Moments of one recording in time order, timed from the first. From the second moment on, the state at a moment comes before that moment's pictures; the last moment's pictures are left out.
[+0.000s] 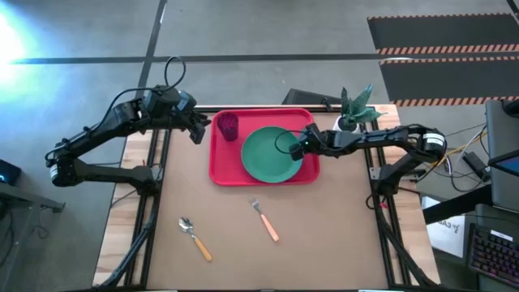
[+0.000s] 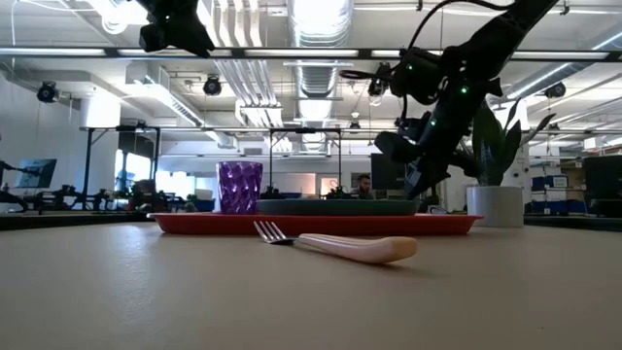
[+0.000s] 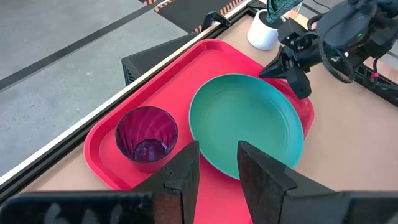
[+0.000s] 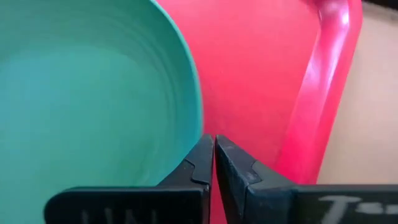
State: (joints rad) left arm 0.48 1.00 1.23 -0.85 -0.04 -0.26; right arm -0.34 1.55 0.79 -0.23 0.34 0.68
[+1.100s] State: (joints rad) left arm 0.48 1.00 1.23 -0.85 -0.04 -0.25; right arm -0.29 1.74 0.84 -0.12 0.28 0.71
